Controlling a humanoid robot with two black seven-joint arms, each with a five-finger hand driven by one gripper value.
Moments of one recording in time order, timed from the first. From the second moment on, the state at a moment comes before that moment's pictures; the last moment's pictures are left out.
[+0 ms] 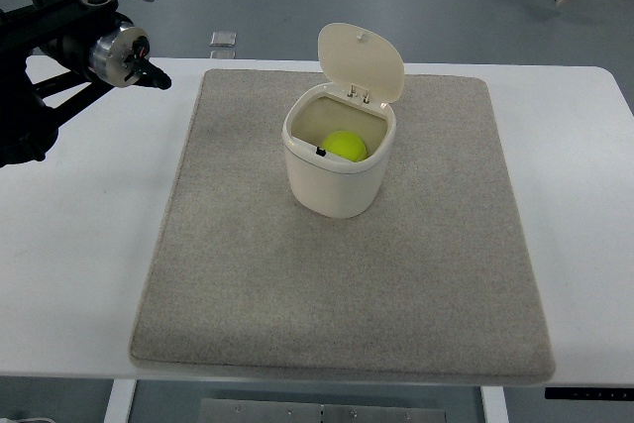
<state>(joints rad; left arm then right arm) -1.20 0.52 -0.44 -1.26 0.25 0.30 -0.46 0.03 0.00 -0.07 0.18 0.02 -0.14 0.04</state>
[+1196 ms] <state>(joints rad) -0.98 0.29 -0.80 -0.44 -0.04 -0.20 -0.46 0.03 0.00 -0.07 0.18 0.02 -0.14 0.04</state>
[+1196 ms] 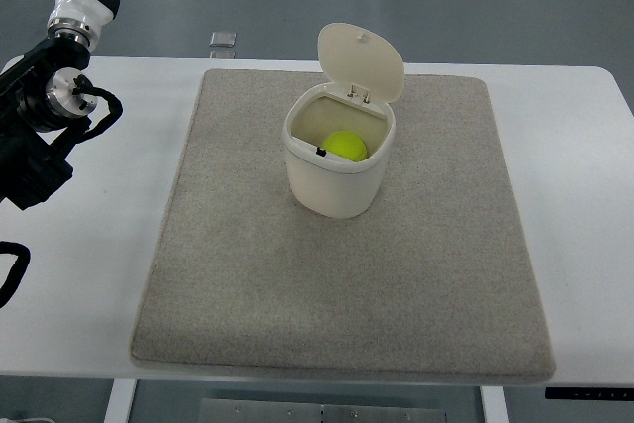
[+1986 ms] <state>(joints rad) -0.92 0.18 -0.66 -0.27 -0.11 -0.34 -0.46 0.03 0.00 -0.07 0.18 0.02 -0.14 0.04</state>
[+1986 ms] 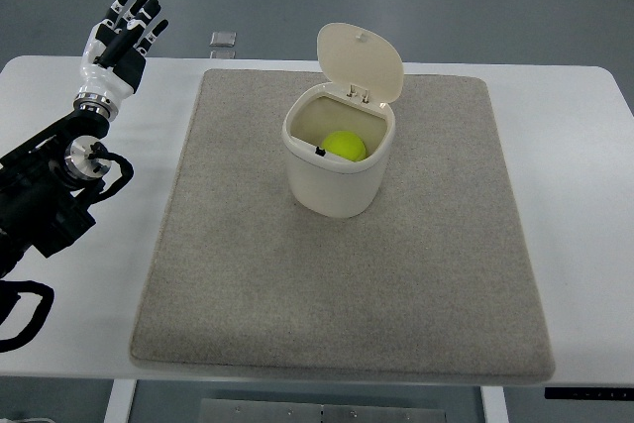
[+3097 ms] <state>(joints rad) -0.90 0.14 -0.66 -0.26 -0.11 -0.35 -0.46 0.03 0.00 -0.07 0.18 0.03 -0.14 0.04</state>
